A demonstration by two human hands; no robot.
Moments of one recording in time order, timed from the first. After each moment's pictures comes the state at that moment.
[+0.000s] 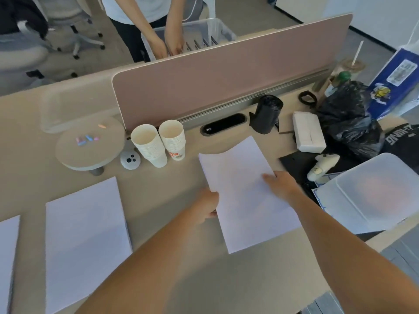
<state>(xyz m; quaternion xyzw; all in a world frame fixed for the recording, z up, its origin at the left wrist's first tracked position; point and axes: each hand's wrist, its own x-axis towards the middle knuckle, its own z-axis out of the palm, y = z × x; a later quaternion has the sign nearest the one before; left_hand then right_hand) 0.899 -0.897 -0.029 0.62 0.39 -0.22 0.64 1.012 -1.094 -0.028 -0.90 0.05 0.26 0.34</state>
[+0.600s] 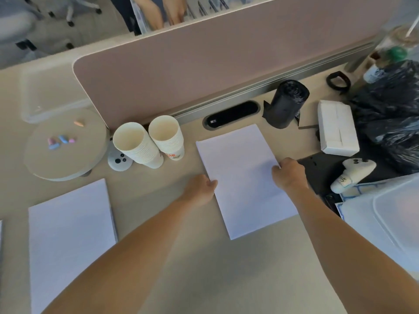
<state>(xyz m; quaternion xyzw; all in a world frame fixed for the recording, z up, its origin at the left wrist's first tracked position) 0.967 -0.840 -0.088 0.84 0.29 -0.24 0.40 1.092 -1.061 -0.078 -0.95 0.08 0.23 0.21</state>
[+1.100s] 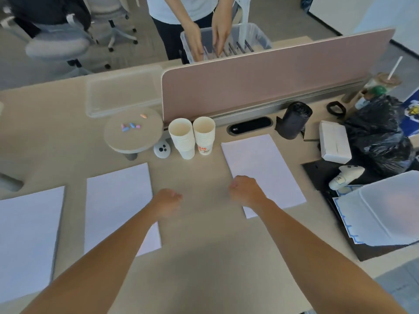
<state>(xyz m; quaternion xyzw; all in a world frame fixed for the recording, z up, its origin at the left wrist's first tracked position) 0.796 -0.749 -0.026 0.71 0.44 -0.20 0.51 0.931 -0.960 0.006 -0.91 -0.15 0.32 0.21</state>
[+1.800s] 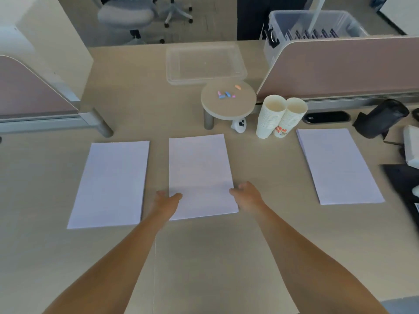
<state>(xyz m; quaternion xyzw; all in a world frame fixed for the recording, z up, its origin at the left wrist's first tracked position) 0.570 -0.641 -0.053 0.58 0.63 -0.05 0.52 0.741 -0.802 -0.054 -0.87 -0.08 0.39 0.28</state>
